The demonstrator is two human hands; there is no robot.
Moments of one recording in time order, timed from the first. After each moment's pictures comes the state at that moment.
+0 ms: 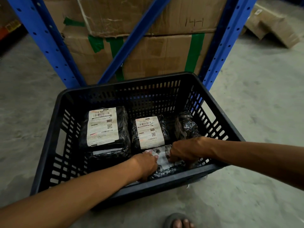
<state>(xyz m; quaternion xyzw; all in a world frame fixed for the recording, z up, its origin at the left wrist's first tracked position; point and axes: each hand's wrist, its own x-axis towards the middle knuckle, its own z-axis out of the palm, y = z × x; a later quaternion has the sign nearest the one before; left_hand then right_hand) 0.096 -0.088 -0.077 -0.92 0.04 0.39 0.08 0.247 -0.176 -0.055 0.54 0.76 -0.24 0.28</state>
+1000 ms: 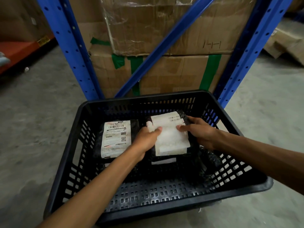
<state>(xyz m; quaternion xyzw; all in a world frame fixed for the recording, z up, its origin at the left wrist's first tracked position) 0.119 -0.026 -0.015 -0.63 -0.48 -0.07 -0.61 0.285 -0.128 -0.017 0.68 0.15 -0.48 -0.53</state>
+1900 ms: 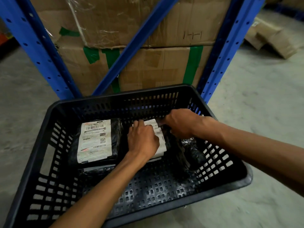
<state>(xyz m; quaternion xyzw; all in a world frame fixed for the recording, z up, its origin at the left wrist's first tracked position) 0.158 -0.053 -0.044 -0.92 -0.37 -0.04 -0.12 0.287 -0.122 0.024 0.74 0.65 -0.05 0.17</state>
